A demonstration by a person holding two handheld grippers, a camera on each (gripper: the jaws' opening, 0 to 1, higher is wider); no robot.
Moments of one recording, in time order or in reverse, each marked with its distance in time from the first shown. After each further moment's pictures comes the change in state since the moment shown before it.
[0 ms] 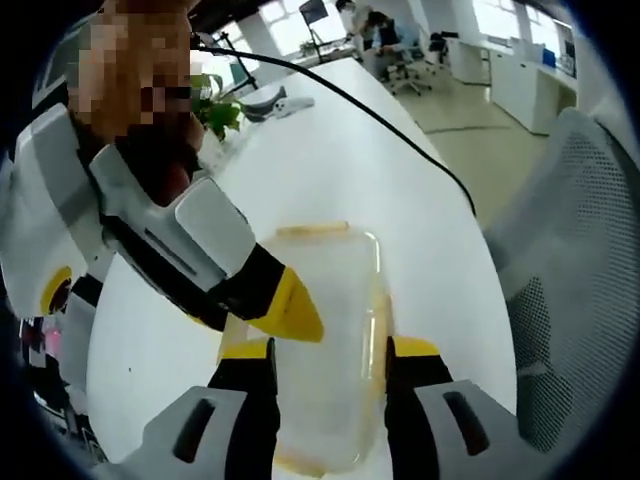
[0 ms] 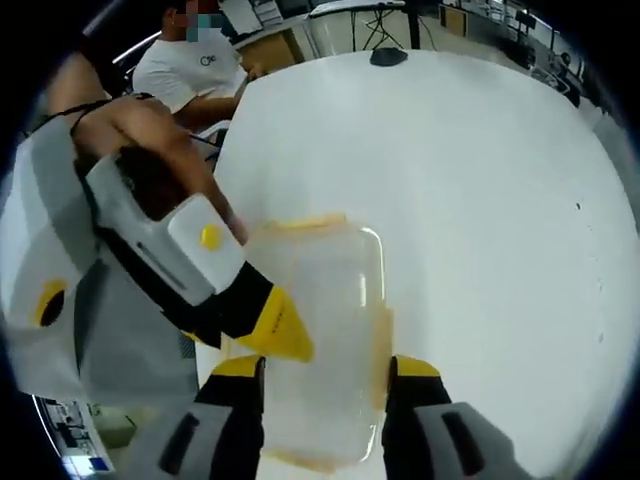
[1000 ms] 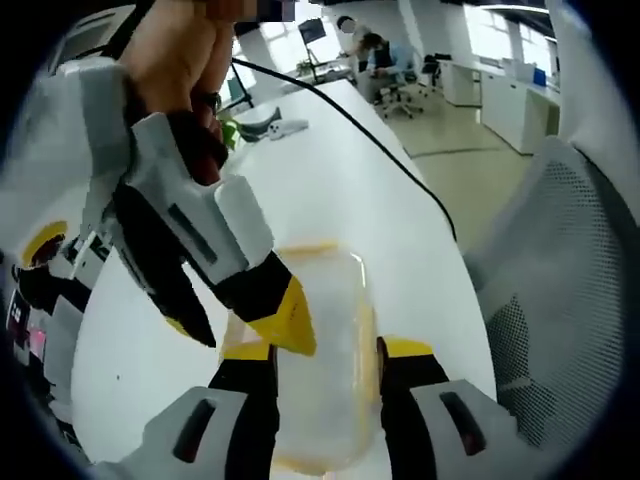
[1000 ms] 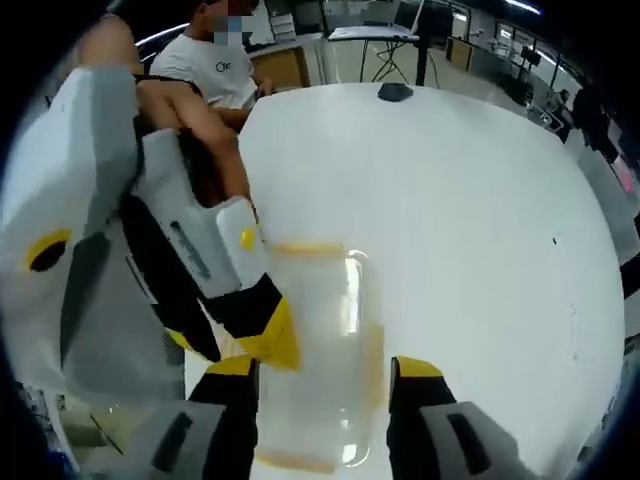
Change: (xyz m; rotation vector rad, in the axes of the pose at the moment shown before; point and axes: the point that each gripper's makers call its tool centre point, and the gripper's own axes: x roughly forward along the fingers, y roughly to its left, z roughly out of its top) left arm -0.013 -0.007 0.017 -0.081 -0.102 -0.119; right arm -0.021 0.005 0.013 -0.061 -0.169 -0.154
